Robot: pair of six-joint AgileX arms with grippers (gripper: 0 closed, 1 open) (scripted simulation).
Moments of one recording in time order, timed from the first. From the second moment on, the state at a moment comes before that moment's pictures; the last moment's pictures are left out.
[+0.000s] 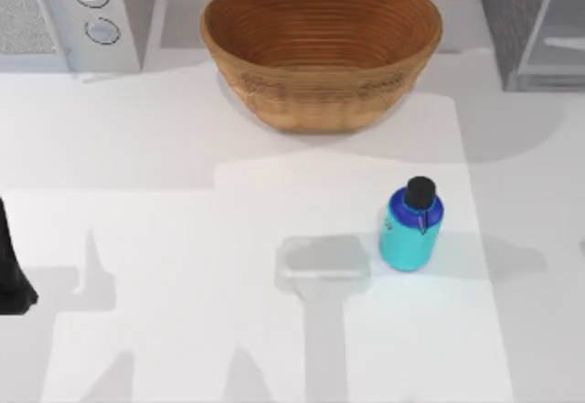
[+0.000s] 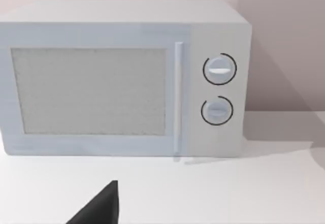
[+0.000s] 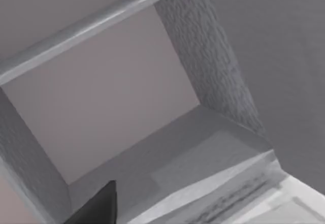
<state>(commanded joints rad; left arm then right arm) 0.00 0.00 0.00 0.00 0.00 0.00 -0.22 0.15 0.33 -0.17 0.17 0.44</state>
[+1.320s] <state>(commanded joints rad) 0.00 0.00 0.00 0.00 0.00 0.00 -1.52 1.08 2.59 -1.24 0.51 2.13</state>
